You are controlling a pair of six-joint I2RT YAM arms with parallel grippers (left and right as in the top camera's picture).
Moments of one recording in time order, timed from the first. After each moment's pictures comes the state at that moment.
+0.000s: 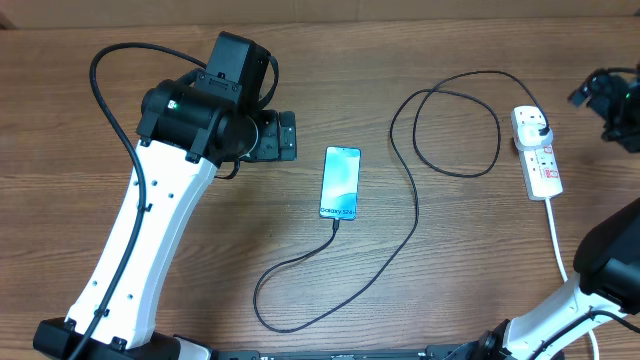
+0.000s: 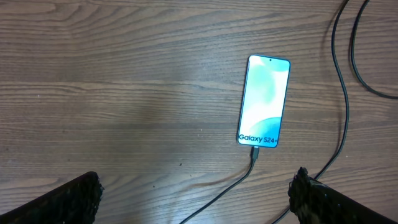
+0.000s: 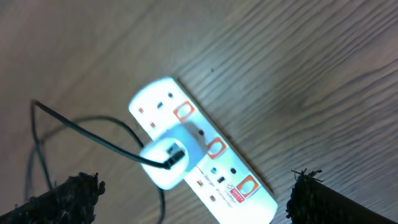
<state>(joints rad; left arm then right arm) -0.37 1.61 1.81 -1.38 -0.04 -0.41 -0.52 1.99 1.84 -1.05 -0.16 0.21</state>
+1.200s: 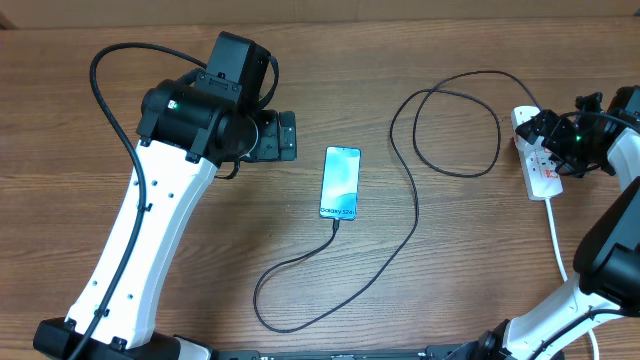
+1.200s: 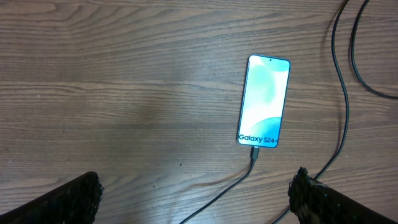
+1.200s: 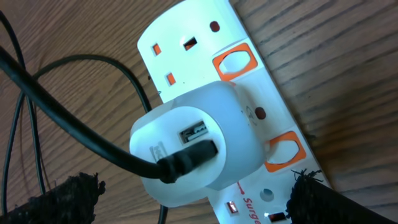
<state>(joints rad) -0.37 1.61 1.81 -1.38 -0.04 -0.41 -0.51 1.99 1.40 -0.64 -0.43 0.07</state>
